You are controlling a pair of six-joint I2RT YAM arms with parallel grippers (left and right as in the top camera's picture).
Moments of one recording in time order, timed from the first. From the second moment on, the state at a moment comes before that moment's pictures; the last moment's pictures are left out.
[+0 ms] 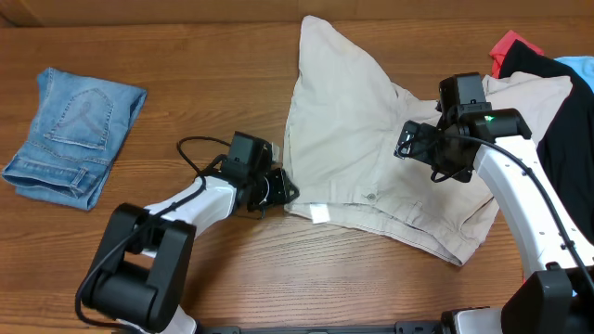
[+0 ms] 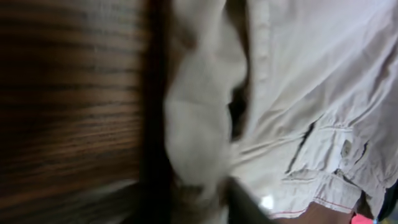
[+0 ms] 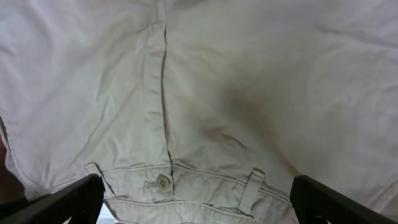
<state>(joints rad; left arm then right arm) -0.37 1.77 0.82 -0.20 0.50 -0.63 0.10 1.57 1.27 -1.01 -0.07 0.47</state>
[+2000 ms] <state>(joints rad) 0.13 1.59 0.80 -0.90 0.20 -0.37 0.10 1.57 1.27 -1.03 -0.06 0.42</state>
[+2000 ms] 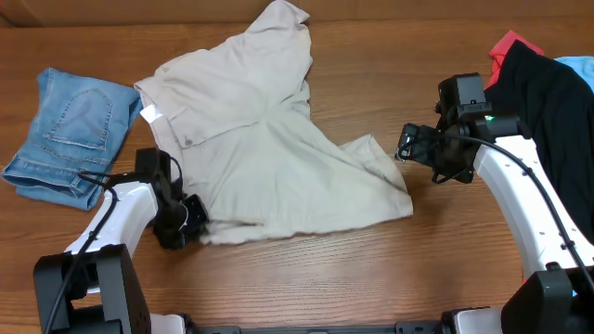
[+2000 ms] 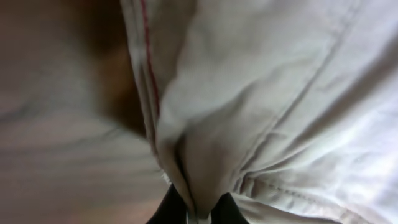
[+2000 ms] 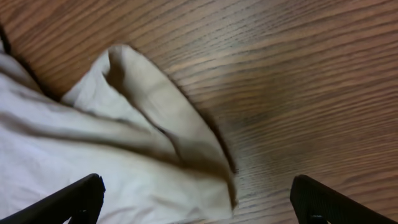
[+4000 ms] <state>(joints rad) 0.24 1.59 0.80 -0.90 -0.03 -0.43 0.14 1.73 1.13 -0.80 -0.18 0.33</state>
